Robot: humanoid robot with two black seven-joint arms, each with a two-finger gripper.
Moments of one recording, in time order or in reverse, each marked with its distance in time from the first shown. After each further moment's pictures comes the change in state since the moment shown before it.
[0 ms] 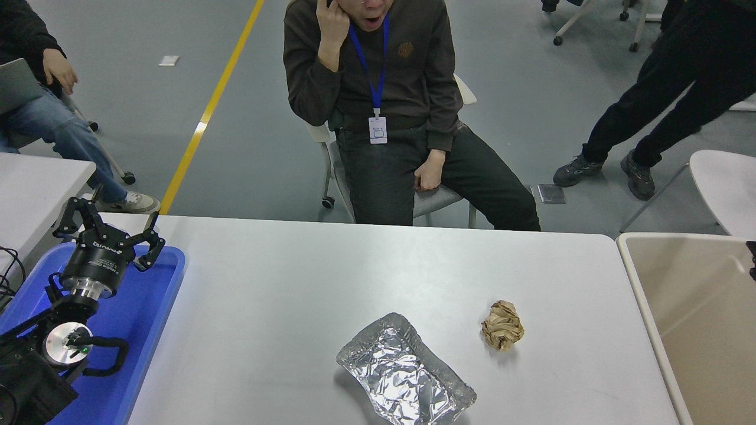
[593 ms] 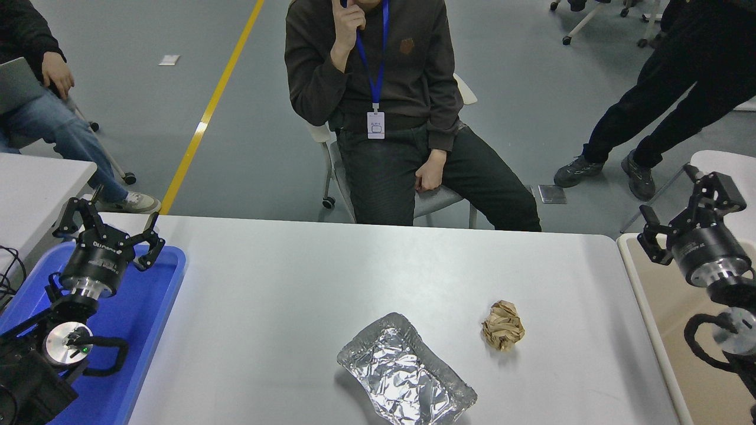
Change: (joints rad) left arm 0.001 0.000 0.001 0.000 0.000 0.000 0.000; right arm -0.177 0.199 0.218 0.339 -0.016 0.005 0.076
